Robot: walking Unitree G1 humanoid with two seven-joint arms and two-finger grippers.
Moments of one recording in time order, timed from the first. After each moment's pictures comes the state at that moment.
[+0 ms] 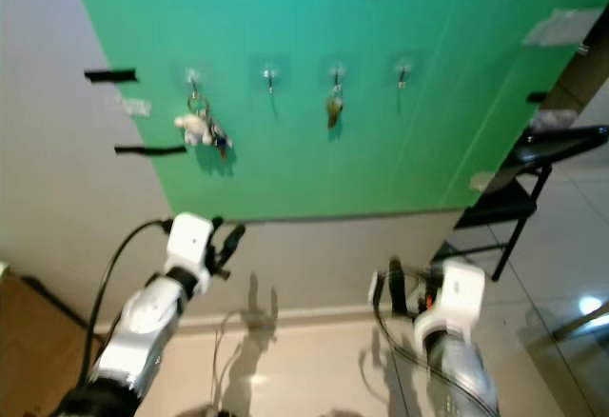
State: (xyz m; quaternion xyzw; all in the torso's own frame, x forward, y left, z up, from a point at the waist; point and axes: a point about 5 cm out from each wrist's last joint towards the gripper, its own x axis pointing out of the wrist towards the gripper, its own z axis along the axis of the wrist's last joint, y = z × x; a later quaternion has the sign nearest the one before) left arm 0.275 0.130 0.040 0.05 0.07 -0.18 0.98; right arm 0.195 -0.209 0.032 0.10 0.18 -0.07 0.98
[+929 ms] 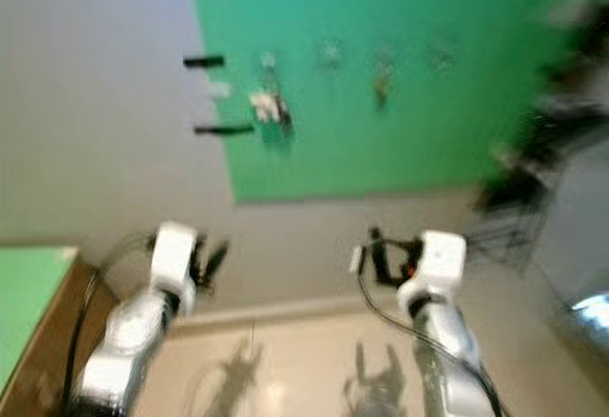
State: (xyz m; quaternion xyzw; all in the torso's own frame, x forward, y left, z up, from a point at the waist) left arm 0.276 0.138 0.045 0.04 0.09 -0.16 0.98; right arm 0.228 -0.197 0.043 0.10 0.14 -0.01 0.99
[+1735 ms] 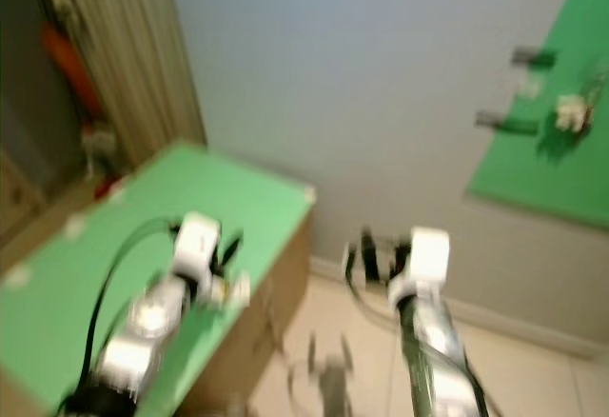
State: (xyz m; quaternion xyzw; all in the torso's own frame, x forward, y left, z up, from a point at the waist) left arm 0.276 0.117 0.037 0.09 0.11 -0.18 0.97; right arm 0.244 -0.185 0.043 0.08 0.13 0.00 0.99
